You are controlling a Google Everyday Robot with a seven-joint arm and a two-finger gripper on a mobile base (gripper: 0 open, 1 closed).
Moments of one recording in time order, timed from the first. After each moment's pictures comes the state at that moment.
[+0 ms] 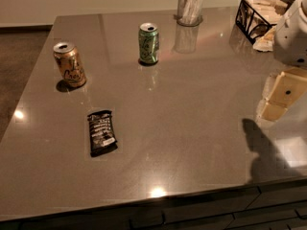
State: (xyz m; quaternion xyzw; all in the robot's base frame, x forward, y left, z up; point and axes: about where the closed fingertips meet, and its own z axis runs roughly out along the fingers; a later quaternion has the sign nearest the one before) arm 0.438 -0.217 0.976 -0.60 0.78 -0.03 0.16
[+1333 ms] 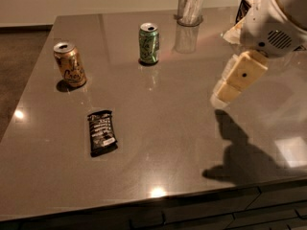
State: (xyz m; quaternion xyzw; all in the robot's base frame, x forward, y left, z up) arm 0.471 -0.152 0.986 -0.57 0.78 0.06 0.25
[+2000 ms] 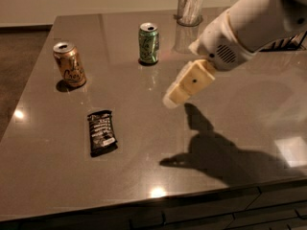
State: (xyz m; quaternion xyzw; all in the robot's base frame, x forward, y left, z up) arm 0.491 -0.078 0.961 -0.52 0.79 0.15 0.30
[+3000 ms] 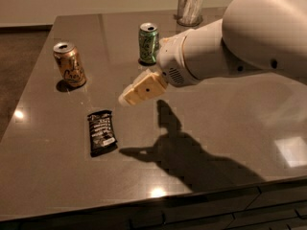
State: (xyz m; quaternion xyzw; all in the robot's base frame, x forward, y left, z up) arm 0.517 0.002 0.956 -0.48 0.74 0.14 0.45
